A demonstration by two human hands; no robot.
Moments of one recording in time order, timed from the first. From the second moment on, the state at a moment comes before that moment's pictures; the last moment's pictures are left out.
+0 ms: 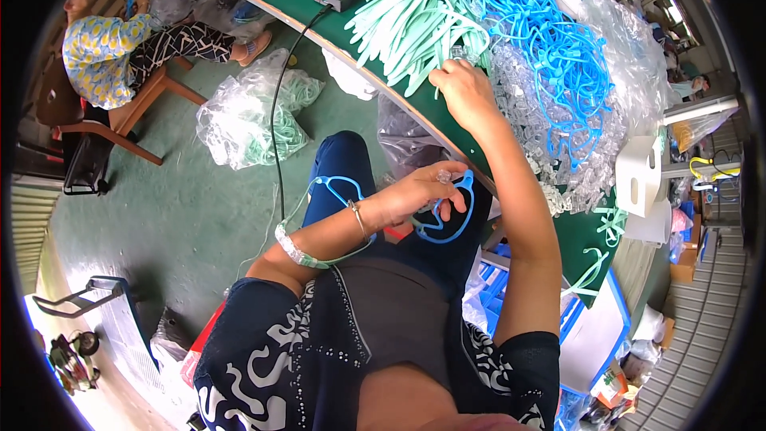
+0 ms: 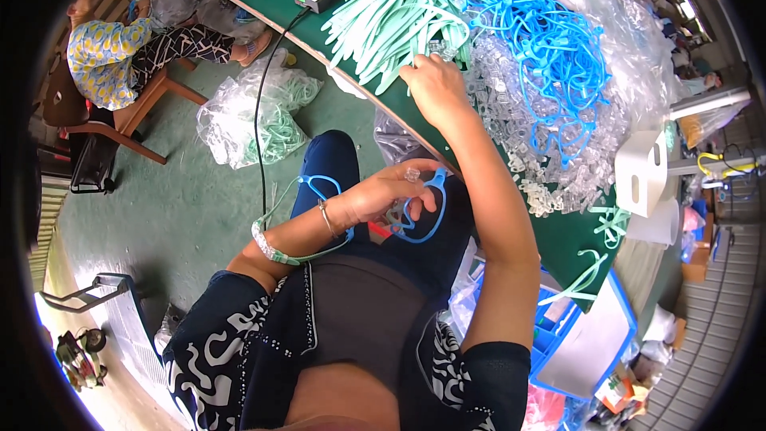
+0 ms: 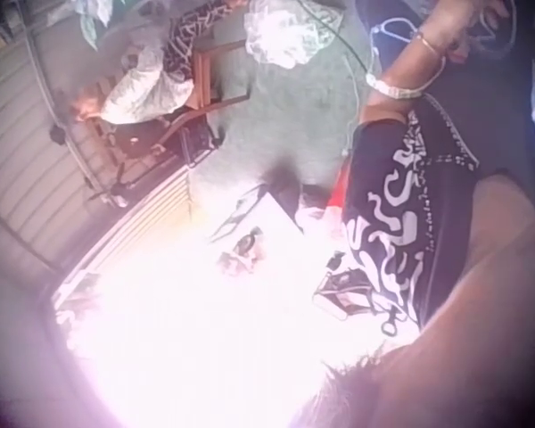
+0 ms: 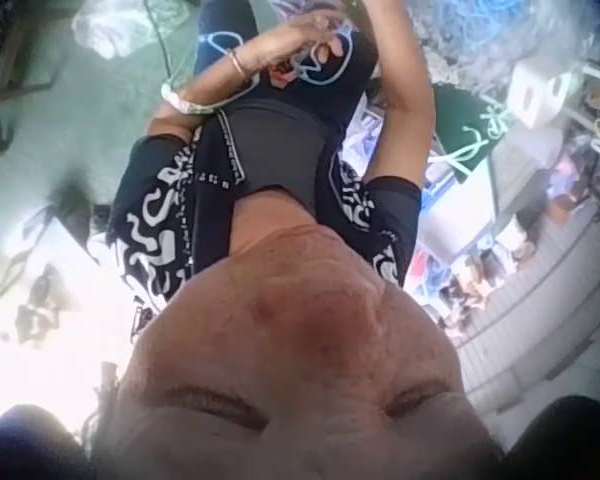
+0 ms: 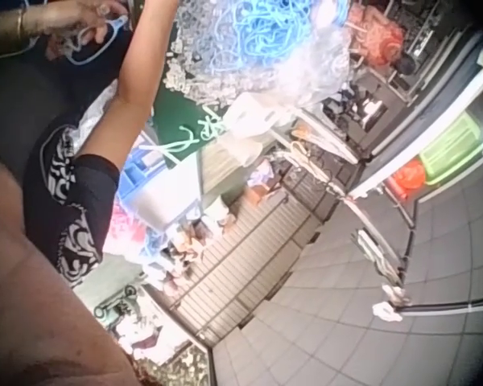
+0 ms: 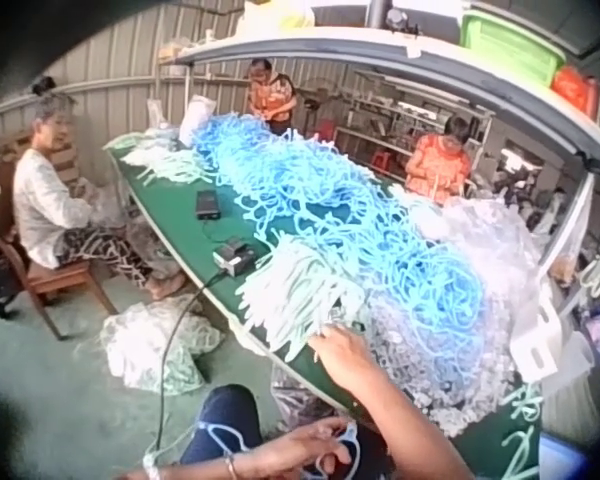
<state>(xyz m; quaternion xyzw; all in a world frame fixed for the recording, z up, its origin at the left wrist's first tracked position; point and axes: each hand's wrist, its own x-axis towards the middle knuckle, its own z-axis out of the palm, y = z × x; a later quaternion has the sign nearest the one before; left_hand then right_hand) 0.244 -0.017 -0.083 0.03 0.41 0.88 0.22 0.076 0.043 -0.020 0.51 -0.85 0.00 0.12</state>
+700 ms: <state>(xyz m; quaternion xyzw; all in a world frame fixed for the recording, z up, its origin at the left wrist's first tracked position) 0.254 -0.021 -0.055 -0.05 0.46 0.89 -0.03 0.215 0.118 -0.027 0.18 -0.68 0.69 -0.18</state>
